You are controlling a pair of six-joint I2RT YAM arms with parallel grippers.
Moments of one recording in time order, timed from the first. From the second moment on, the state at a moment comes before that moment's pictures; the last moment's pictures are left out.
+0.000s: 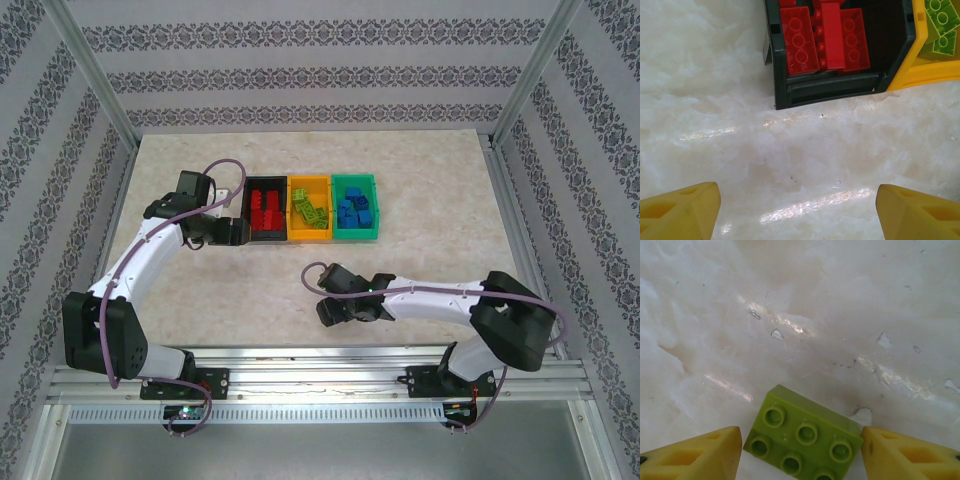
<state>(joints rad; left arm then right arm) -0.12 1.40 1.10 -0.81 0.21 -0.11 1.01 1.50 0.73 -0.40 0.07 0.58</state>
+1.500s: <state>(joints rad) -0.12 1.39 1.10 -0.81 0.21 -0.11 0.60 1.92 1.50 -0.33 -0.03 0.34</state>
